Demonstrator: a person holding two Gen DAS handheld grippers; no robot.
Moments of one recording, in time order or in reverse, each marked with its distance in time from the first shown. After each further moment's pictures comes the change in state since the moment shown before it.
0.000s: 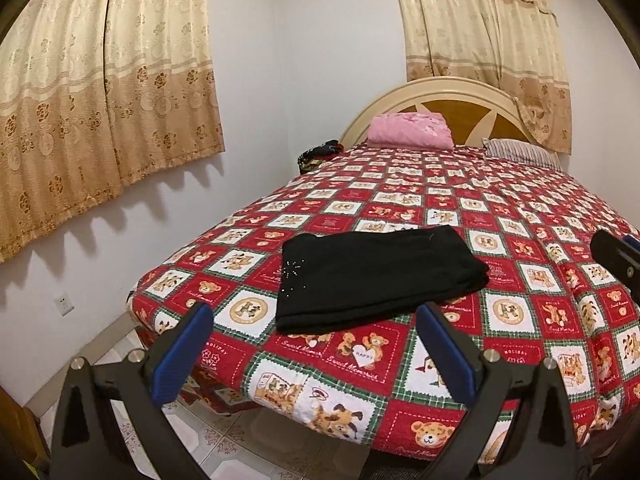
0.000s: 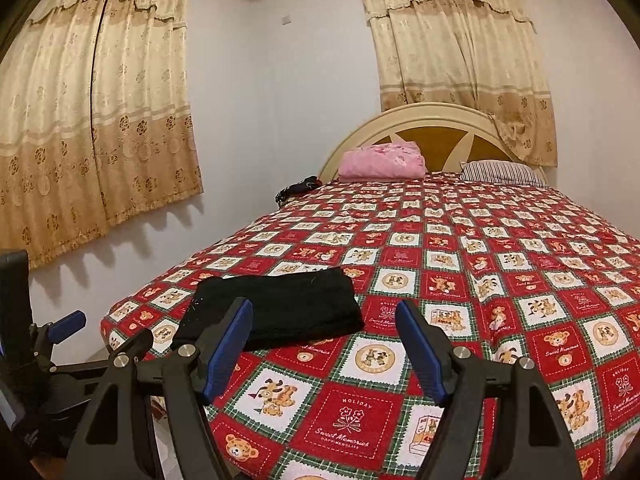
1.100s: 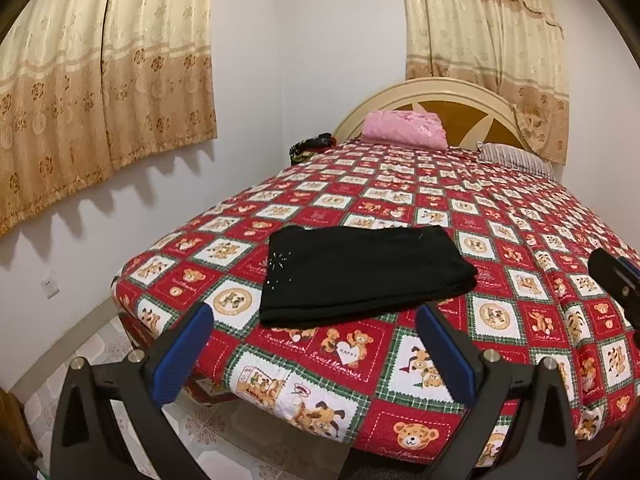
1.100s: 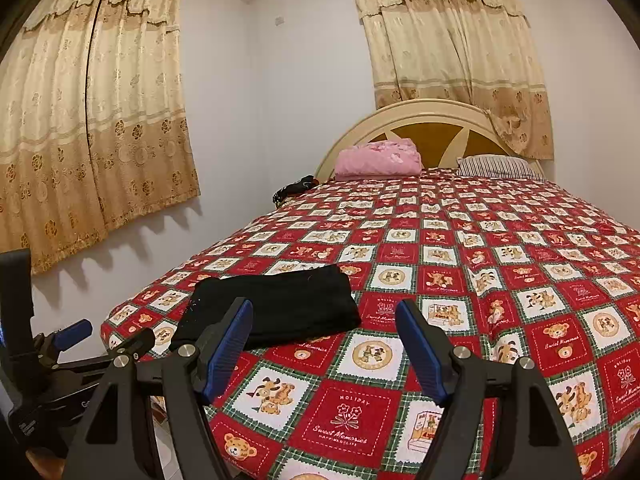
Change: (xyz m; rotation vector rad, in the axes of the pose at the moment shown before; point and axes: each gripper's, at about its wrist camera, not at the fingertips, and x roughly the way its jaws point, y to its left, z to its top) left arm 0.003 0.001 0.002 -0.044 0.029 -0.049; right arm 0.000 -0.009 -0.003 0.026 0.004 -0.002
